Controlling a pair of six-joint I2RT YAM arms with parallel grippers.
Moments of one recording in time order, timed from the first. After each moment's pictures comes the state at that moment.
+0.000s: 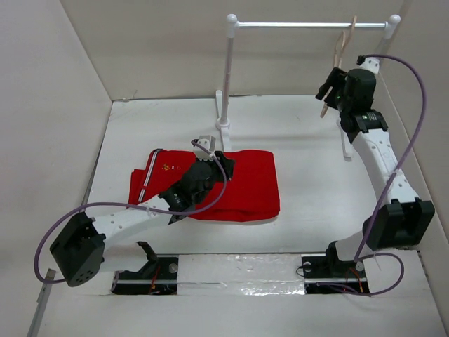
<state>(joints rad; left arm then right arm) -0.89 1.19 0.65 0.34 -0.41 -0.55 0.07 1.45 1.51 -0.30 0.23 0.39</state>
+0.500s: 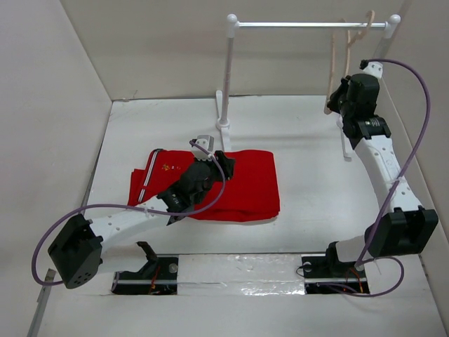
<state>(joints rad) -0.89 1.17 0.65 0.33 -0.43 -0.53 0.07 1.41 1.45 -0.31 0.24 0.37</state>
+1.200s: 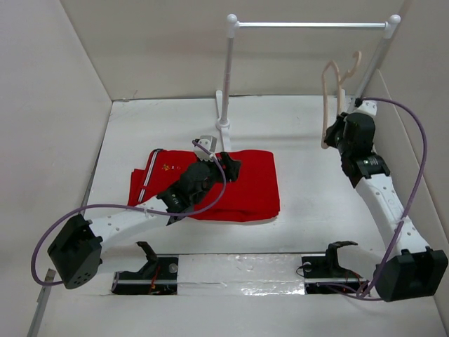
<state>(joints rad) -0.89 1.17 0.65 0.34 -0.35 -0.53 0.10 1.11 1.05 -0.28 0.23 0.38</state>
